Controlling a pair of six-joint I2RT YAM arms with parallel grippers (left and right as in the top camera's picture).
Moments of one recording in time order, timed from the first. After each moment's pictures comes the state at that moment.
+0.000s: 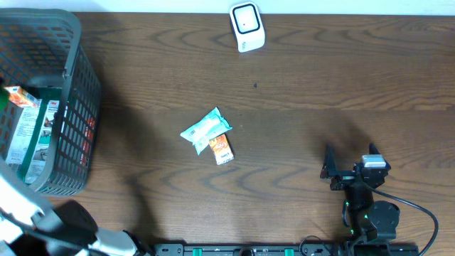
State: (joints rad) left arm 0.70 1.67 2.05 -1.24 0.05 -0.18; right arm 0.01 0.01 0.01 -0.07 -0.03 0.02
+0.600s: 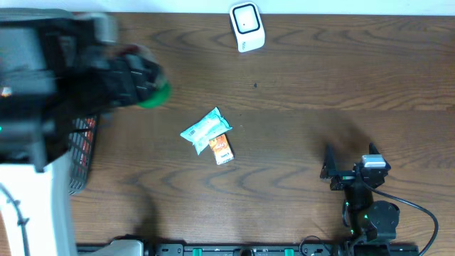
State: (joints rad) left arm -0.05 1.41 2.01 -1.43 0.41 -0.23; right arm 0.01 0.01 0.01 -0.07 -0.03 0.02
